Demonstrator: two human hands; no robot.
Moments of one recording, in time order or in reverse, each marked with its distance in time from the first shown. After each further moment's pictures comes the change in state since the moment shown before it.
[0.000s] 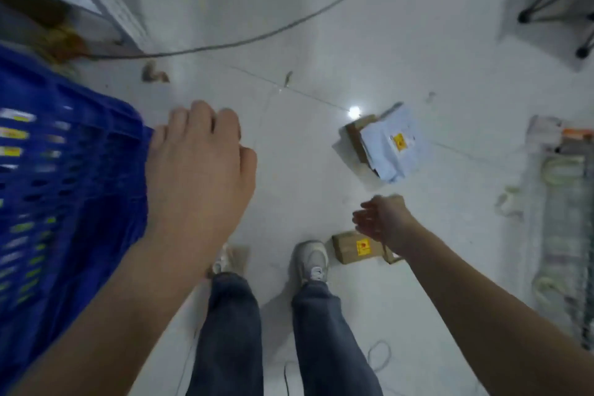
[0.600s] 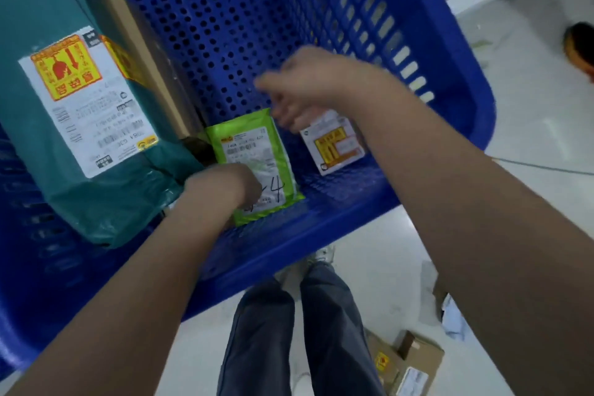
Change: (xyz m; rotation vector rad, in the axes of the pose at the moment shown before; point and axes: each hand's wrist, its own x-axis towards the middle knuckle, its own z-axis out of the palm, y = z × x) left_hand -0.081 -0.242 -0.030 -0.539 -0.752 -0.959; right_hand -0.271 -0.081 0.430 -1.611 -0.757 -0.830
